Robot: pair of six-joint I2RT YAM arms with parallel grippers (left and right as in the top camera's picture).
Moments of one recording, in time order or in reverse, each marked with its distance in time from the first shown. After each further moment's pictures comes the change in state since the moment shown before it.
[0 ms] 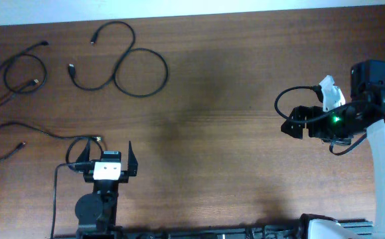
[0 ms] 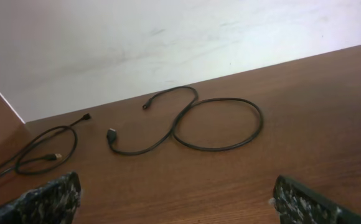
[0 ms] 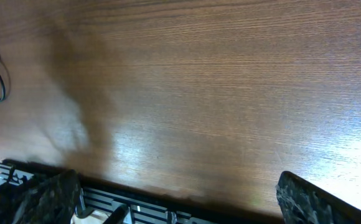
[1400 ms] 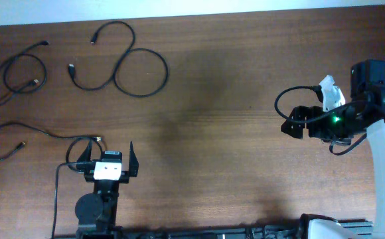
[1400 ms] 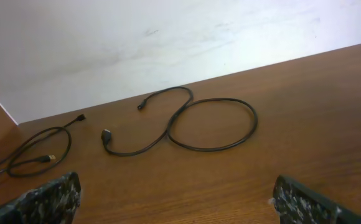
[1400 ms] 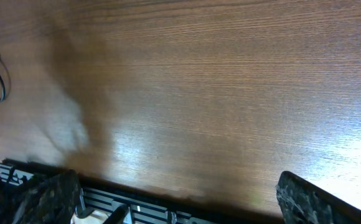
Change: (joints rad) left arm 0.002 0.002 0.000 -0.001 0.023 -0.005; right arm 0.000 0.000 0.000 0.000 0.000 0.000
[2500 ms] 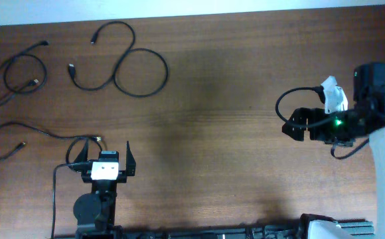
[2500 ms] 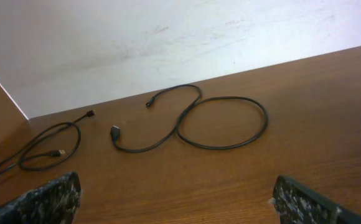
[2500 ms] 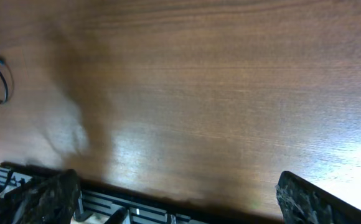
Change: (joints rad) left arm 0.041 0.000 0.000 -0.001 0.006 0.000; right arm 0.000 -0.071 0.000 0.000 0.000 0.000
